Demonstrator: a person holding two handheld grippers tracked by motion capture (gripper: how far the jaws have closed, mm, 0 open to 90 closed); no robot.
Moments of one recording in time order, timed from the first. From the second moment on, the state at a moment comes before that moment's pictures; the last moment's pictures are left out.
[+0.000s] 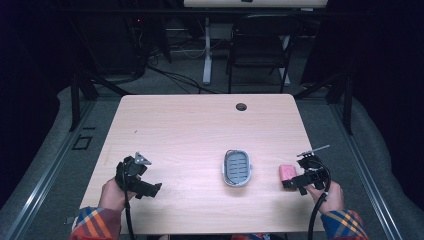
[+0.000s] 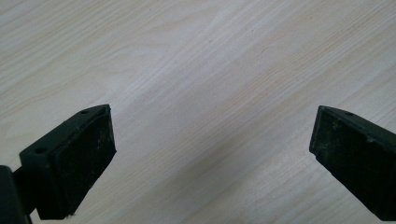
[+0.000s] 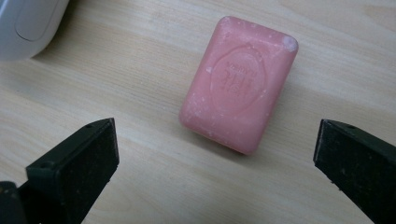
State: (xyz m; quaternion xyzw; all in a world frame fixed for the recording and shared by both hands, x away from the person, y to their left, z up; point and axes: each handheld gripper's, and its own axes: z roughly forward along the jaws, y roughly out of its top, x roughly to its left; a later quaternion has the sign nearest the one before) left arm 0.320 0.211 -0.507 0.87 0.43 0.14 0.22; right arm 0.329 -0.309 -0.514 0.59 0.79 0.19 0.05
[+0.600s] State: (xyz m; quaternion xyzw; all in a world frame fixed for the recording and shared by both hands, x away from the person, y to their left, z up) left arm 0.320 0.210 -0.508 0.87 0.42 0.14 0.22; right arm 0.353 -0.296 -0.520 0.62 0.77 0.16 0.05
